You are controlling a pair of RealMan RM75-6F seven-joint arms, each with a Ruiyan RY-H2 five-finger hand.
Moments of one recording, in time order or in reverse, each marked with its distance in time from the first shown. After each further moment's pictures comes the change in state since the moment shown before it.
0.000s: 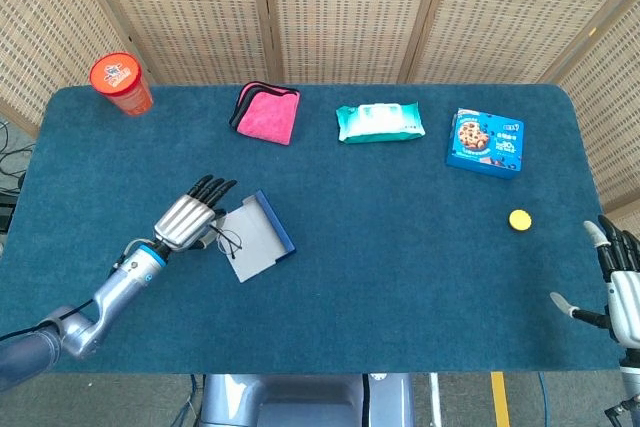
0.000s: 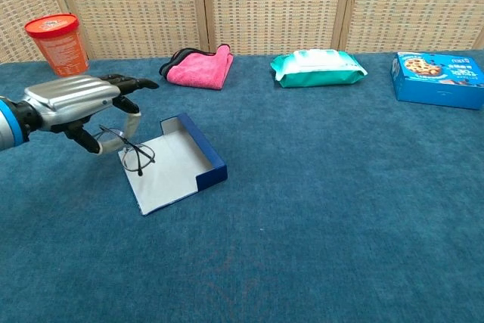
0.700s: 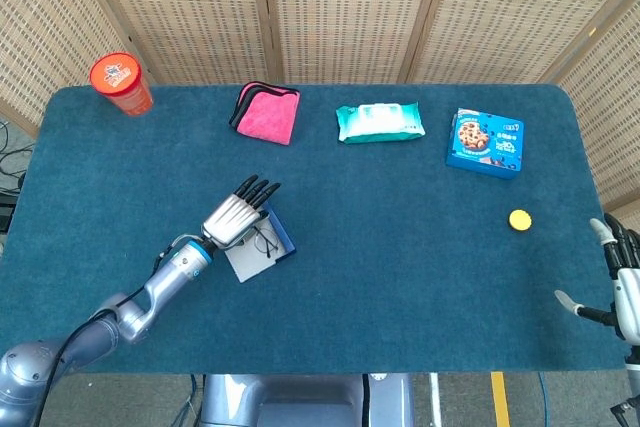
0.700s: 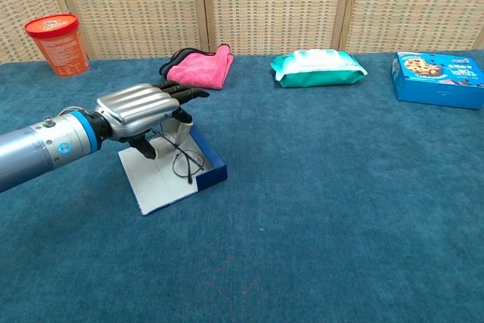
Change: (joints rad) left arm -0.113 -0.258 -0.015 0.300 0.032 -0.005 0.009; right arm 0.004 0.013 0.007 0.010 0.022 -0.023 0.047
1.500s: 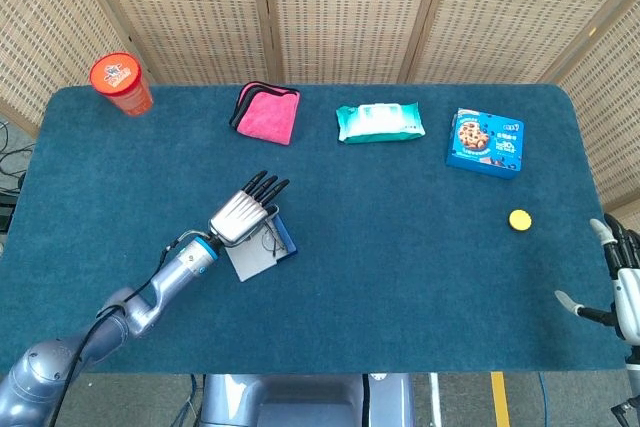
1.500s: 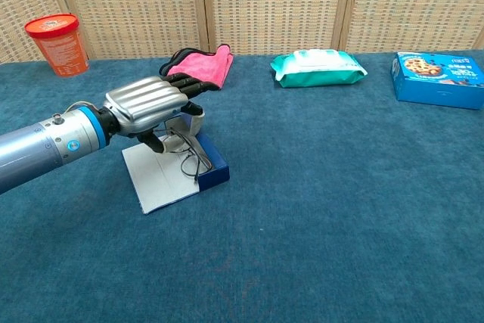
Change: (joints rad) left arm -0.028 -0.045 0.028 0.098 0.020 0.062 -0.024; right arm -0.001 0.003 -0.002 -0.004 -0.002 -0.001 -0.002
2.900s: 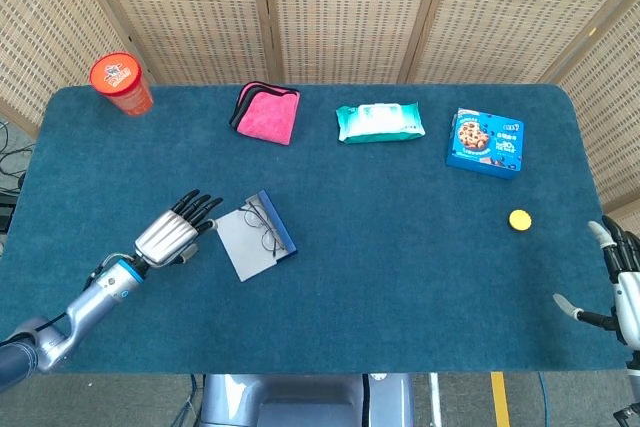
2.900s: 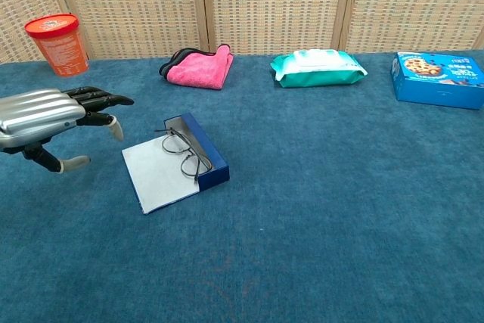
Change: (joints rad) left arm 0.199 0.328 0.146 -0.284 0.040 0.117 -0.060; right arm -0.008 0.019 -0.012 -0.017 -0.032 0.019 0.035
